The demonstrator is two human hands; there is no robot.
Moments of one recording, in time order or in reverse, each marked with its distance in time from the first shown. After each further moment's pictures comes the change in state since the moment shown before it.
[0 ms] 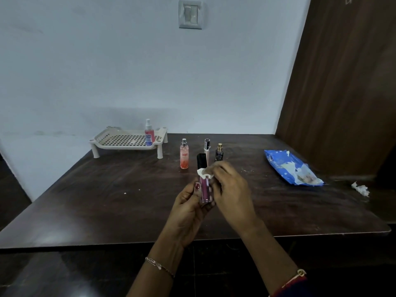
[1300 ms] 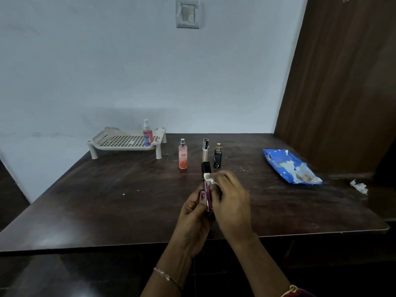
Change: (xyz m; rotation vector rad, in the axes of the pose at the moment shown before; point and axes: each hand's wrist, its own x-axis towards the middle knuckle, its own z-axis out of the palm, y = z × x) left_hand -0.009 -0.022 0.002 -0.076 -0.040 0.002; right_hand -0.022 0.000 0.012 0.006 0.145 0.137
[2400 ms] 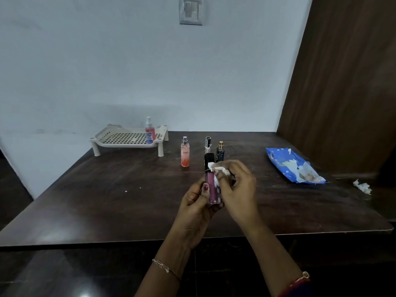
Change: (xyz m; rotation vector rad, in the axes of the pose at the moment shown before) left_hand 0.005 0.014 0.007 0.132 -0.026 0.026; right_hand 0.021 0.011 -0.004 0.372 -0.003 0.106
